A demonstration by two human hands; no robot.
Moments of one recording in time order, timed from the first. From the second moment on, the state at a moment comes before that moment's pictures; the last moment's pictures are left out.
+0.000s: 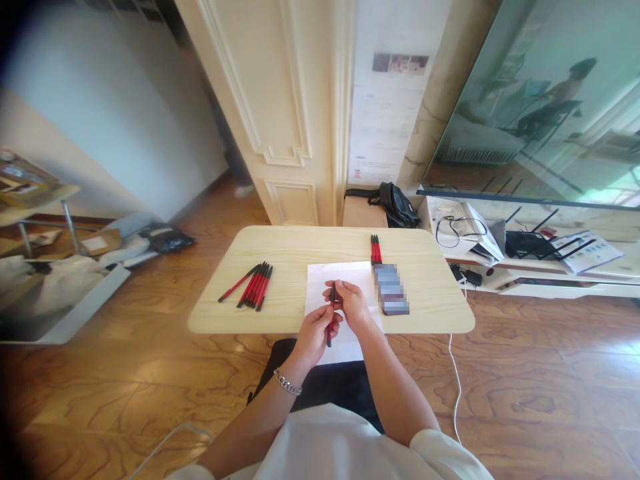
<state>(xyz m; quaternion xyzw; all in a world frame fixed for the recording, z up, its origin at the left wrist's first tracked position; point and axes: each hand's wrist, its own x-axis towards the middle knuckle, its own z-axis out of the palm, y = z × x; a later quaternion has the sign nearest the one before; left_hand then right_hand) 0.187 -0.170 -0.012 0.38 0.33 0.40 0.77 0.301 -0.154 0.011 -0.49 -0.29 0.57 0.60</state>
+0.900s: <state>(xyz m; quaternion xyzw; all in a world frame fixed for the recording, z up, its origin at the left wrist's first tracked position) 0.182 -0.168 -0.007 0.41 0.36 0.40 0.74 0.306 -0.154 0.013 -0.52 -0.32 0.53 0.59</state>
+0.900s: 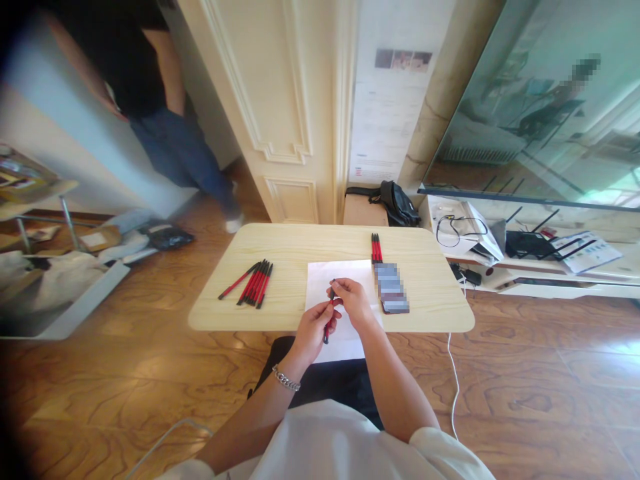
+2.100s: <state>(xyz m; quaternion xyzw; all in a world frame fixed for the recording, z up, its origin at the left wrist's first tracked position) 0.181 -0.166 -0.014 0.40 0.36 0.40 0.74 0.310 -0.150 0.008 -0.58 -0.37 0.48 0.54</state>
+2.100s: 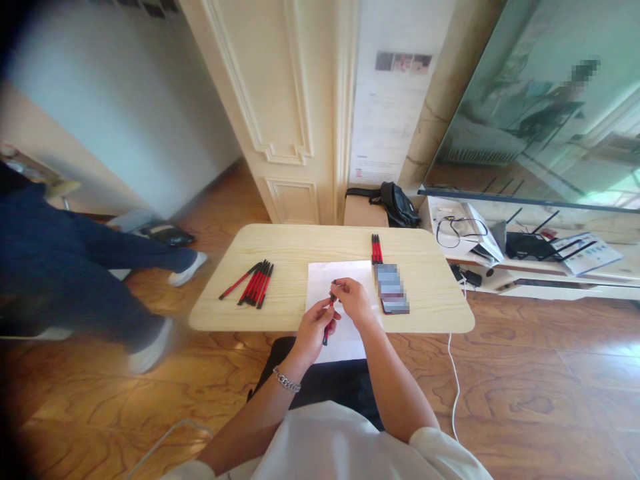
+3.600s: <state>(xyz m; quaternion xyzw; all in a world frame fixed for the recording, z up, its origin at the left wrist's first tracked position) 0.173 -0.174 -0.016 0.40 0.34 0.39 0.76 0.319 -0.145 0.006 -0.67 -0.51 0.34 0.43</state>
